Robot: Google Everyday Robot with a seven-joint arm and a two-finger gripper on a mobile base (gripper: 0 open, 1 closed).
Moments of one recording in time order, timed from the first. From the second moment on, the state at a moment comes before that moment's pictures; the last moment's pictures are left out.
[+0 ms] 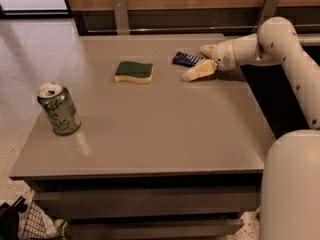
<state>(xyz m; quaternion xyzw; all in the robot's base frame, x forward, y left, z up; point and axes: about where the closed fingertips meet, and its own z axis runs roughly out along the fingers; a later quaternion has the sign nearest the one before) 0.759 -0.126 0.806 -0.47 0.72 0.30 0.42</state>
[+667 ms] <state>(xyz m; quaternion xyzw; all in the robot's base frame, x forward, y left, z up) 0.759 -0.124 0.809 -0.47 0.72 0.30 0.42</state>
